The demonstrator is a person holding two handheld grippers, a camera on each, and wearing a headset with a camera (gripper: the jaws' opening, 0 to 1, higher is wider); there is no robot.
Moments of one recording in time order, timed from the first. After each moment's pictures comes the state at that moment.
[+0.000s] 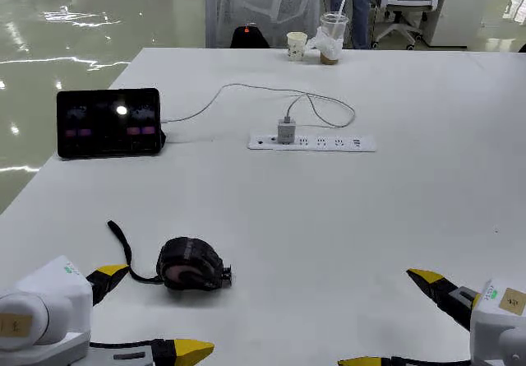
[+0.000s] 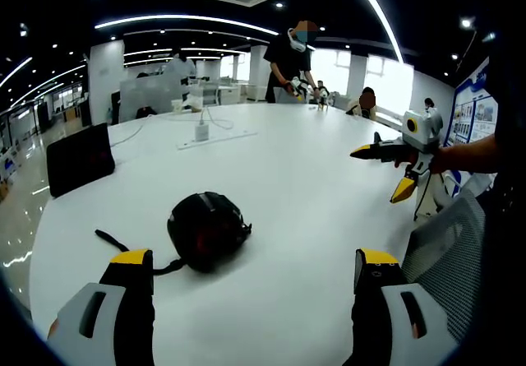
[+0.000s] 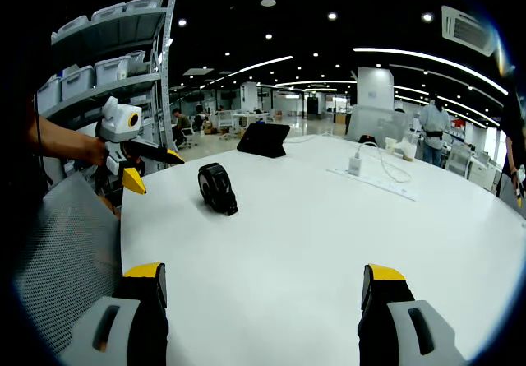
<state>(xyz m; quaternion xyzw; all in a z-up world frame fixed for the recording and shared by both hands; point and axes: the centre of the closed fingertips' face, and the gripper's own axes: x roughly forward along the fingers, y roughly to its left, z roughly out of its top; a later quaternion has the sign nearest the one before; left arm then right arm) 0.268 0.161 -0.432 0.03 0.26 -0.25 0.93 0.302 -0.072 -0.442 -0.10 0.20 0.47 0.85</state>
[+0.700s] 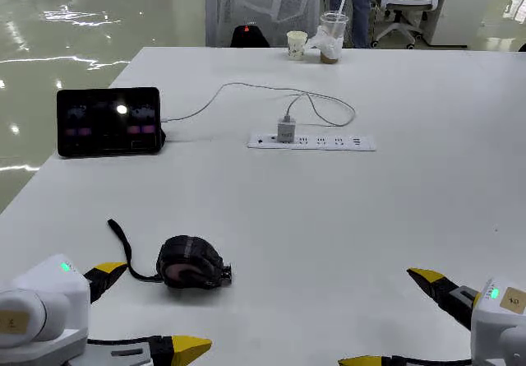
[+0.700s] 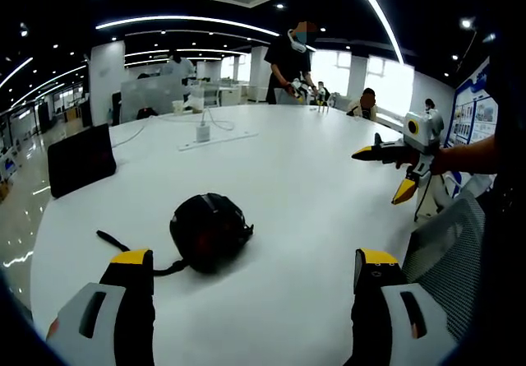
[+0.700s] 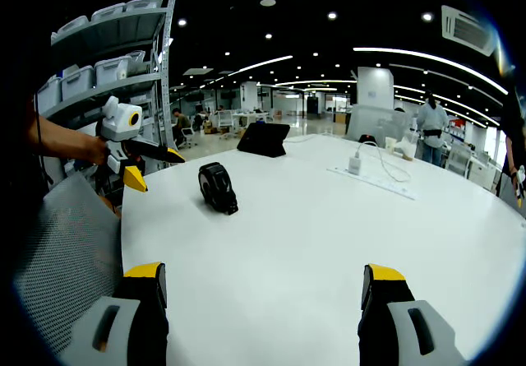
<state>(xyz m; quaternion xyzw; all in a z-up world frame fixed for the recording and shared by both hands) 0.270 0.164 -0.431 0.03 0.26 -0.25 0.93 0.301 -0.073 -0.443 -0.10 0.21 0.47 0.85</state>
